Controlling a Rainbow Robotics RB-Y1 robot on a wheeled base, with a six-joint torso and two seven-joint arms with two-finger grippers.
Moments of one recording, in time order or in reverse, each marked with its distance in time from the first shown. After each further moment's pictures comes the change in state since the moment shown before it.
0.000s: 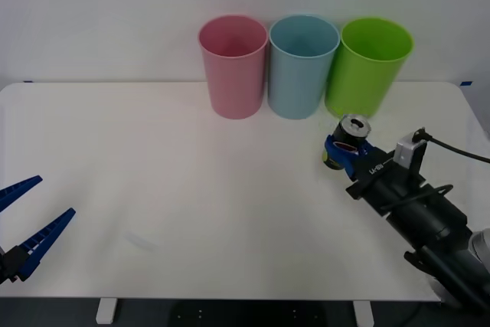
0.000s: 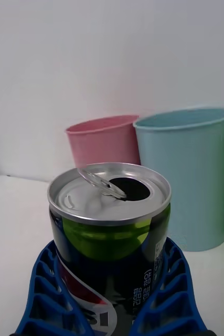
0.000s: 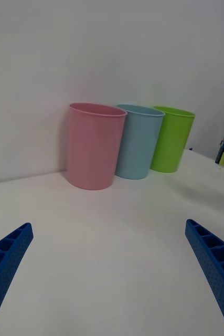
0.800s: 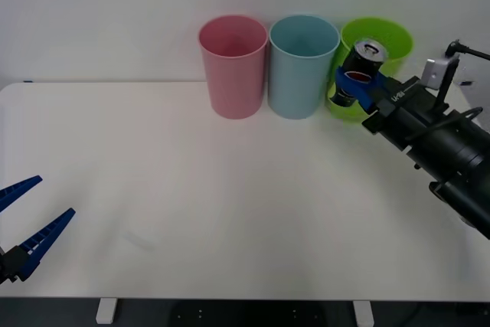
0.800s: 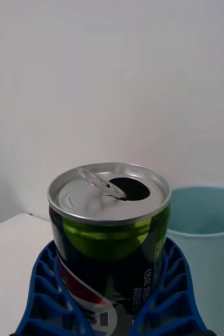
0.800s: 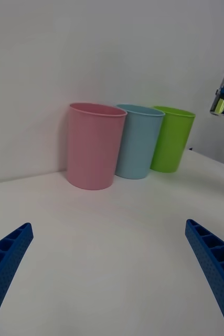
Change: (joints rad) right arm -0.213 -0.160 -0.025 -0.088 0.104 0.043 -0.362; left arm 0.000 0.000 0.000 0.000 0.000 0.000 0.000
